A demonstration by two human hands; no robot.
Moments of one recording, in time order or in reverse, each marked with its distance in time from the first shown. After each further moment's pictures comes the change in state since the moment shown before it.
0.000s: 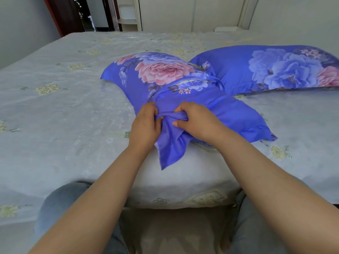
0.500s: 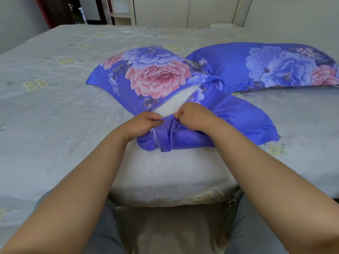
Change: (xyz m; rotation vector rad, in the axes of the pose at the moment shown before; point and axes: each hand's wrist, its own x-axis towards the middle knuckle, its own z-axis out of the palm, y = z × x) left_hand 0.031 -0.023 -0.008 -0.535 -0.782 -0.360; right_hand 0.026 -0.003 0.006 -0.270 -0.201 0.202
